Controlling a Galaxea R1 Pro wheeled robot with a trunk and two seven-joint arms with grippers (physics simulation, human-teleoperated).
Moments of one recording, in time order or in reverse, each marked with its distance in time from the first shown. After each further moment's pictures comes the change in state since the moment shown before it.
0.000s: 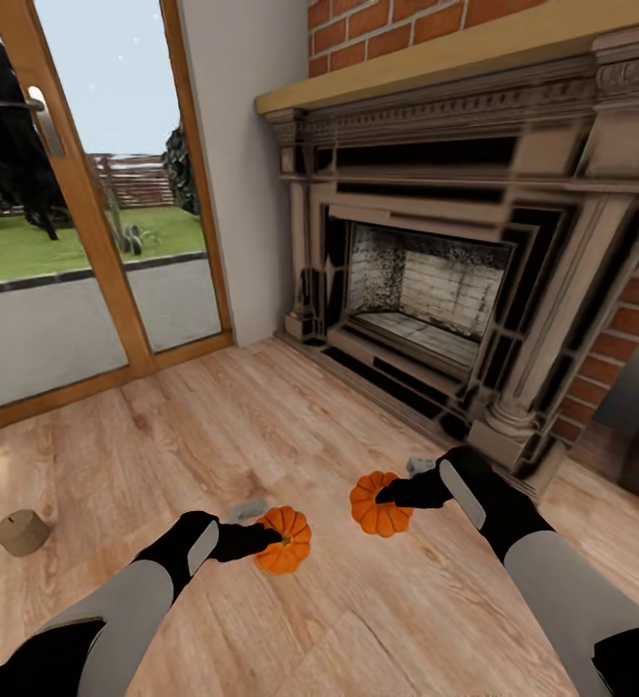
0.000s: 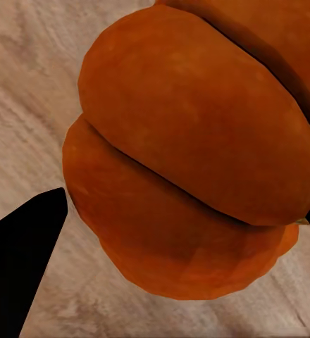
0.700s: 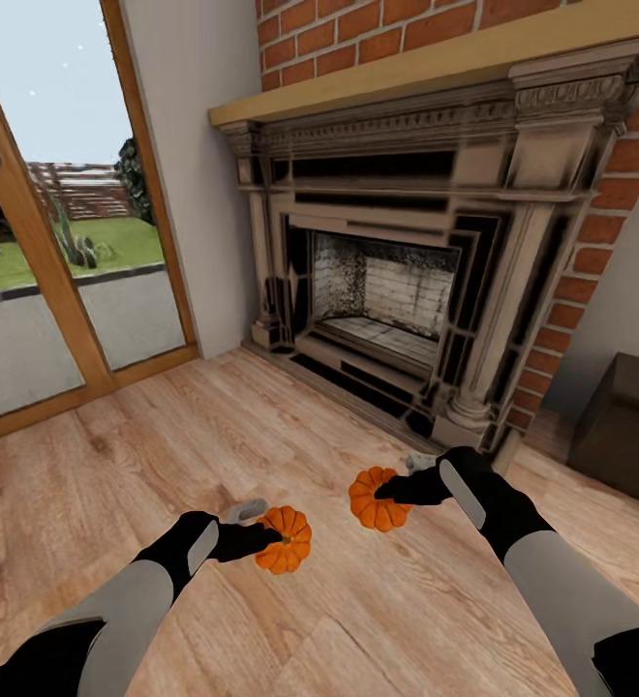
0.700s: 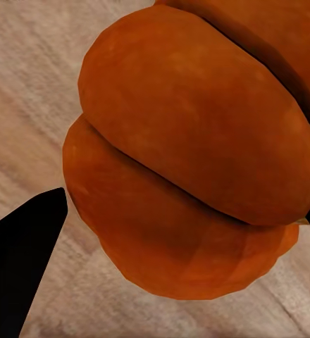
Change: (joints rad) left arm 0.000 0.000 0.002 0.000 0.005 0.001 -0.001; right arm 0.000 0.000 0.000 0.000 -0.008 -0.041 0.000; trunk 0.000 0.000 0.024
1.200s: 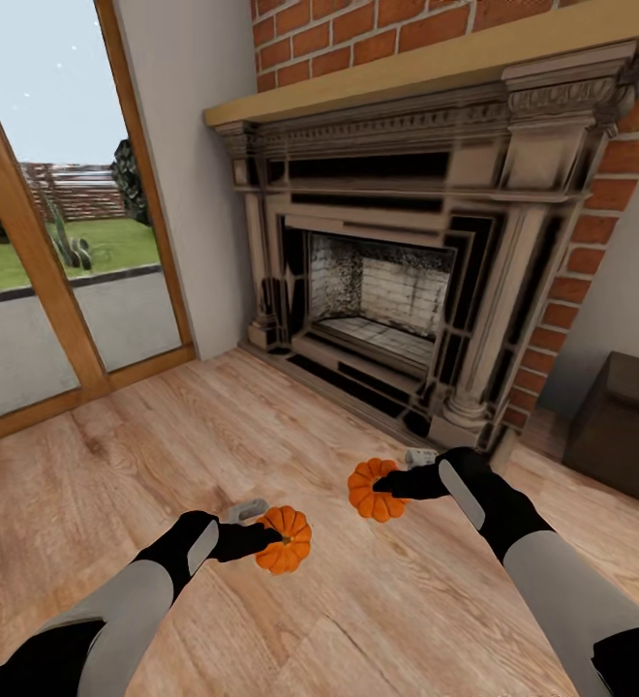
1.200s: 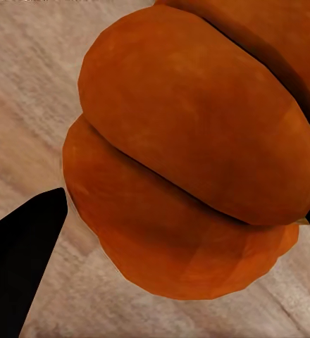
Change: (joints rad) left arm 0.000 0.000 0.000 -0.001 -0.001 0.000 0.000; right arm 0.000 0.001 0.005 0.001 0.000 -0.080 0.002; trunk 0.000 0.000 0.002
